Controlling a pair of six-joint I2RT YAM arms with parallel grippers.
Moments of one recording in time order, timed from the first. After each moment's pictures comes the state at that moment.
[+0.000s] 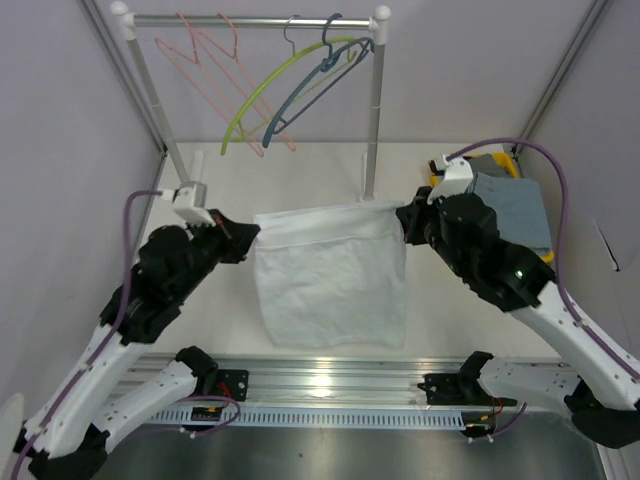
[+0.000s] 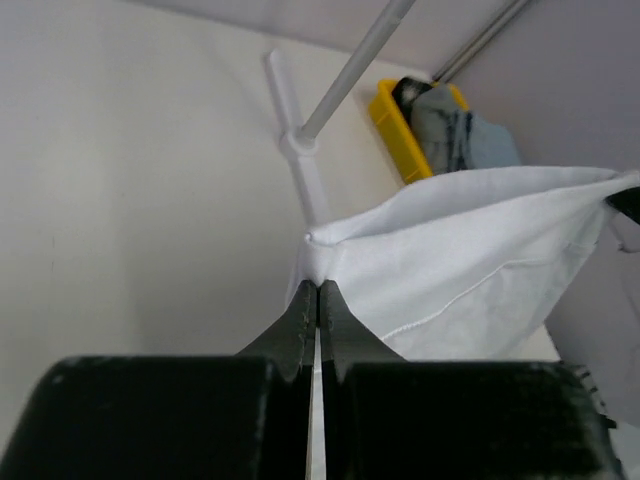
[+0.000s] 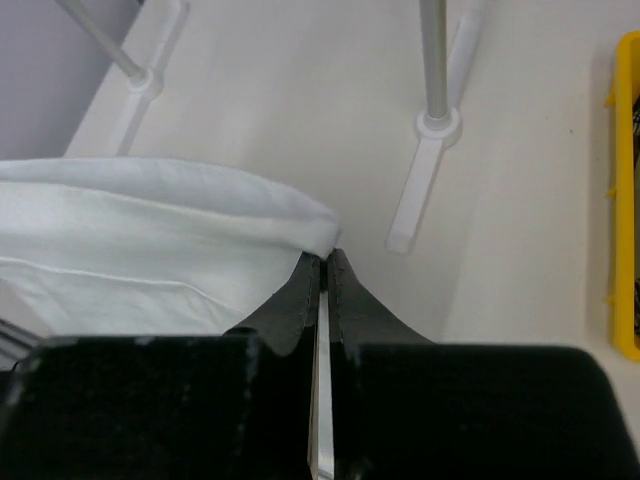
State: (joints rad) left arm -0.60 0.66 1.00 -0.51 -0.14 -0.56; right arm 0.86 0.98 1.31 -0.62 0.45 0.38
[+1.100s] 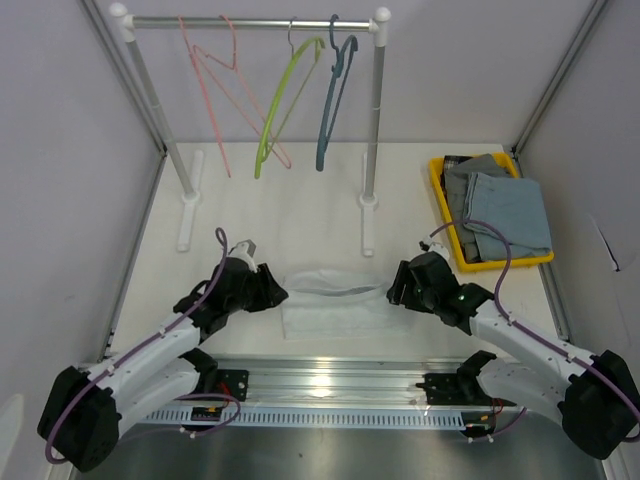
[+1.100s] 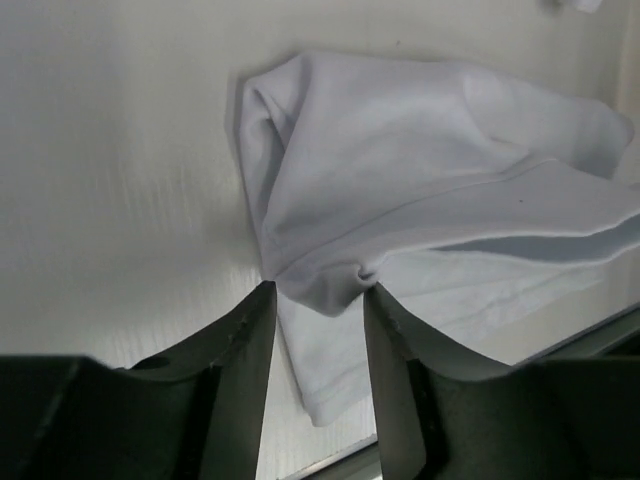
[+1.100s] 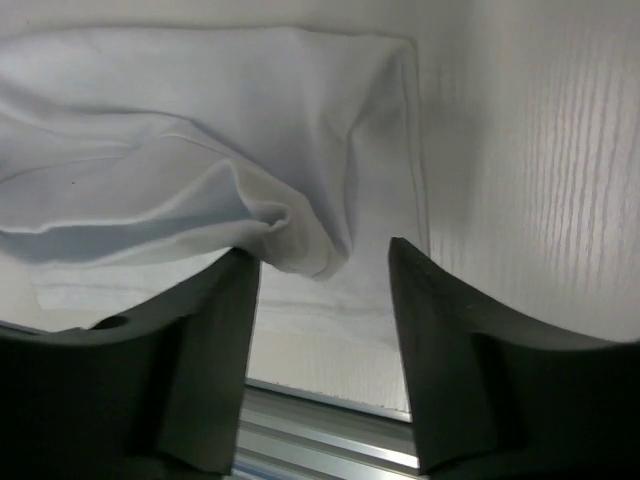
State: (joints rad) left arm -0.53 0.90 0.36 -0.20 0.06 -0.71; right arm 0.65 0.99 0.55 -0.40 0.15 0.77
